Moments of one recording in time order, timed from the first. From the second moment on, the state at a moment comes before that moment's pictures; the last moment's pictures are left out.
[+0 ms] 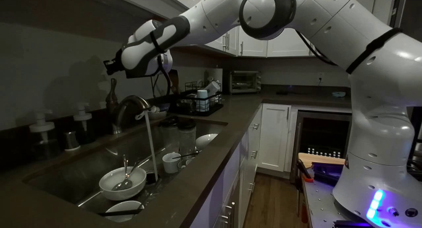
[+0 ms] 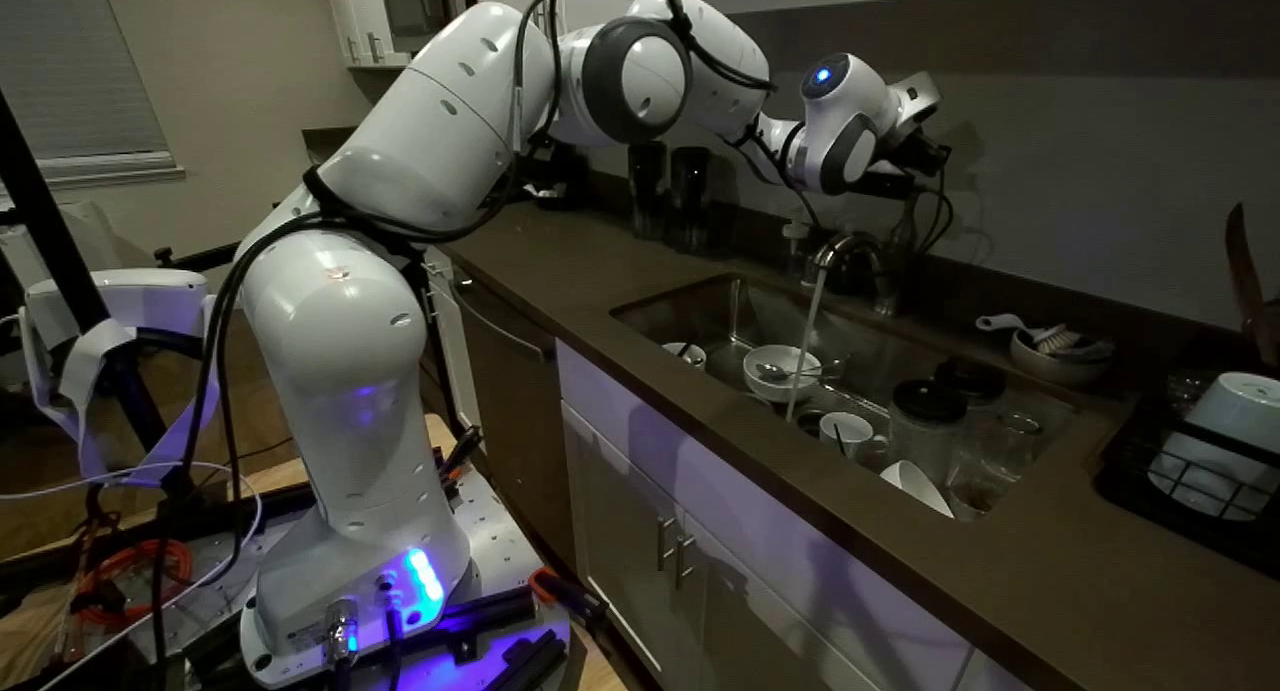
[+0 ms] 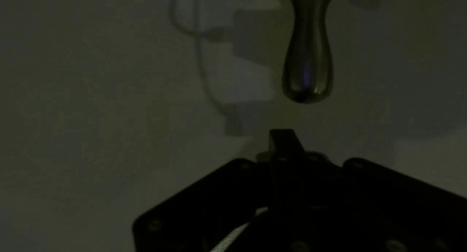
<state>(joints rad) 0.07 0.83 -0.15 -1.22 0.11 3.16 -0.03</state>
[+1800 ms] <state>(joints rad) 0.04 0.81 -0.10 -1.26 0.10 3.12 -0.03</state>
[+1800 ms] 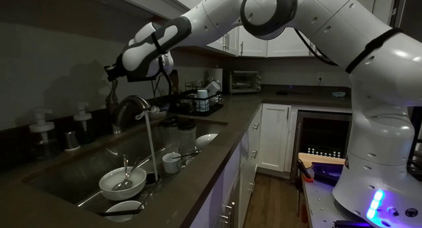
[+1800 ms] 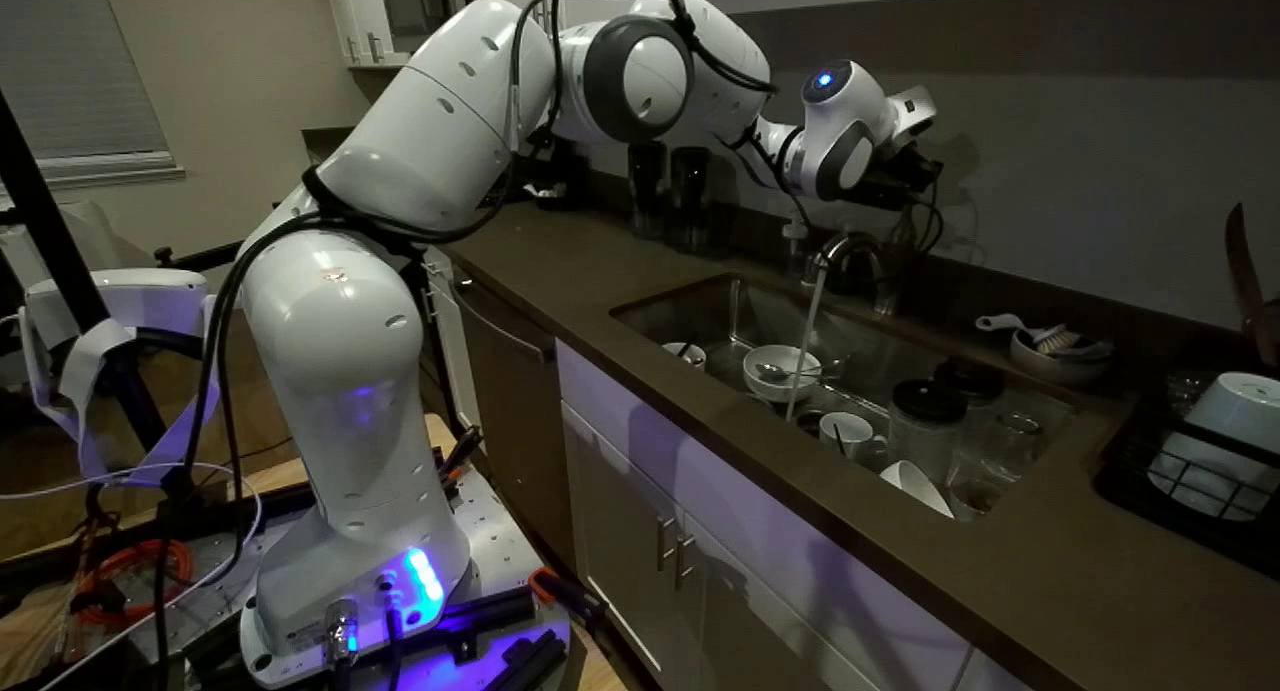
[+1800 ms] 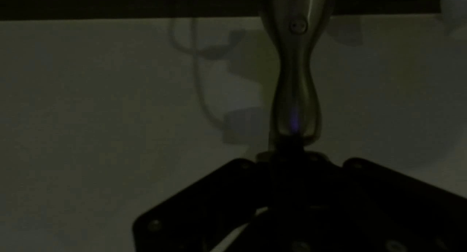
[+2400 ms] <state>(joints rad) 0.08 0.67 -0.09 -1.60 0.10 3.37 -0.03</state>
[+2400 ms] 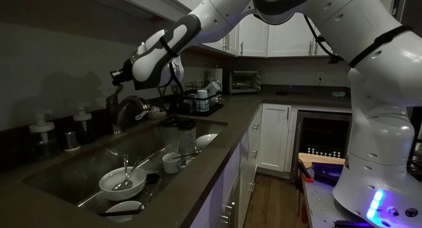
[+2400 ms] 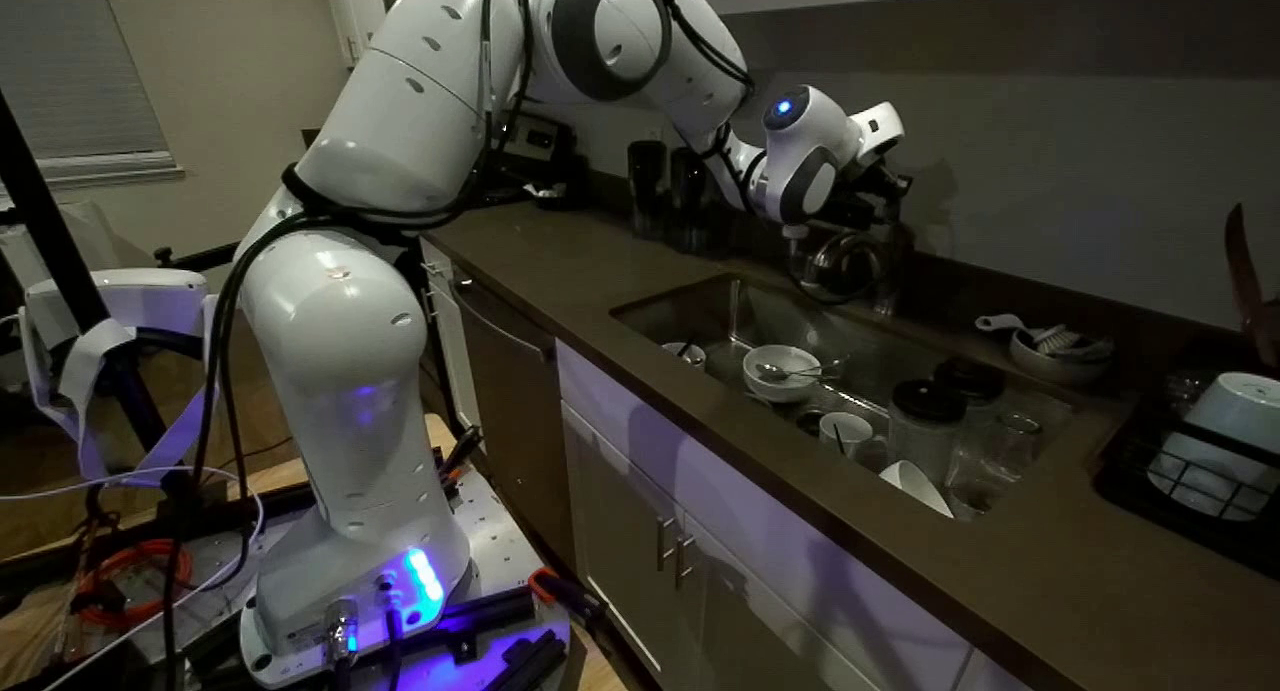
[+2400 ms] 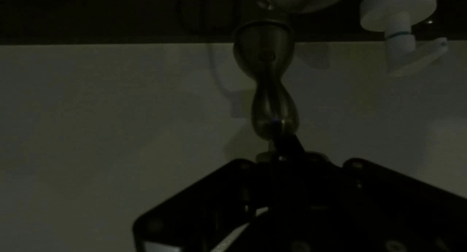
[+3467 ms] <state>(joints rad) 0.37 0.26 -0.45 -1.98 0.18 3.46 -0.03</state>
